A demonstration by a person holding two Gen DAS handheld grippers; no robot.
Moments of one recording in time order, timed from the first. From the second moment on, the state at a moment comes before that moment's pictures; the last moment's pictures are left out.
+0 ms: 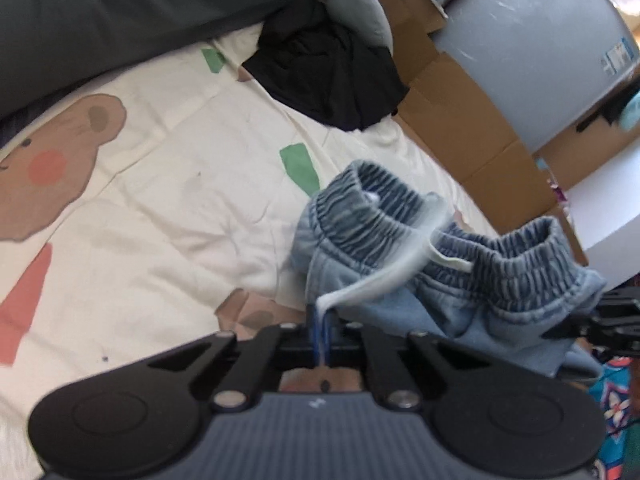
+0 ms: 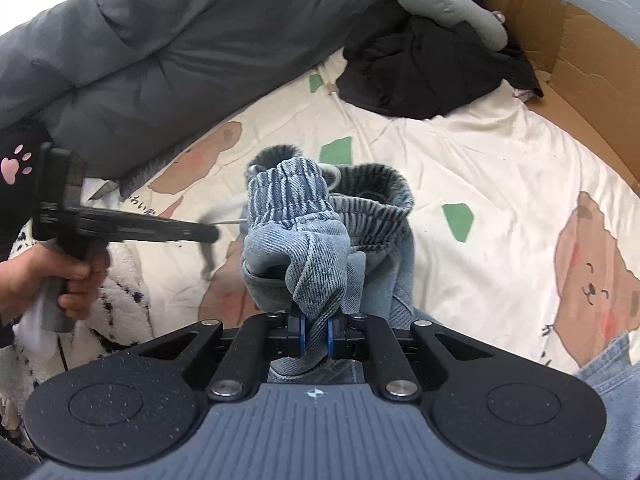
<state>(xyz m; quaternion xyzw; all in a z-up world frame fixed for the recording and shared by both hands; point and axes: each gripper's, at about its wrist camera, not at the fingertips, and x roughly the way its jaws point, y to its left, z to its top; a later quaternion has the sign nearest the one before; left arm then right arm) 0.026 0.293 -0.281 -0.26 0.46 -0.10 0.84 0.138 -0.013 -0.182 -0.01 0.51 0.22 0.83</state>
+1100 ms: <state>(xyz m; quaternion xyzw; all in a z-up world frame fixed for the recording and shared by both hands) 0.053 0.251 -0.279 -0.21 0.49 -0.17 0.83 0.194 -0.101 -0.163 -0.05 0.51 0.15 0.84</state>
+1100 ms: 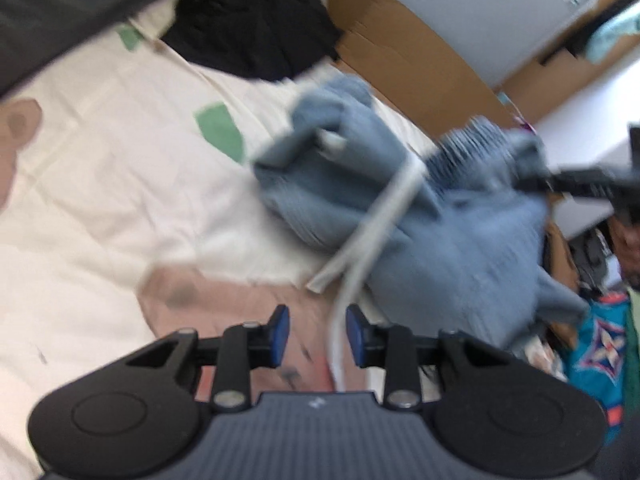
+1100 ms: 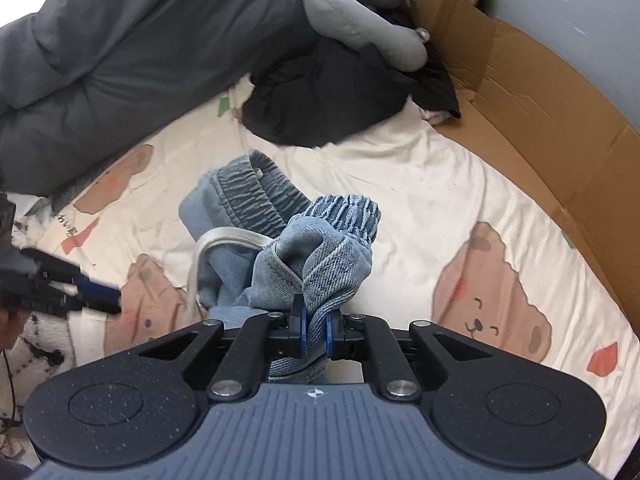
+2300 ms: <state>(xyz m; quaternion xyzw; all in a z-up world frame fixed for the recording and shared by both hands) 0.259 0.204 -0.327 -0.29 0.47 -0.21 0.81 0.175 -0.148 -0.206 -0.02 0.58 0.11 0.81</state>
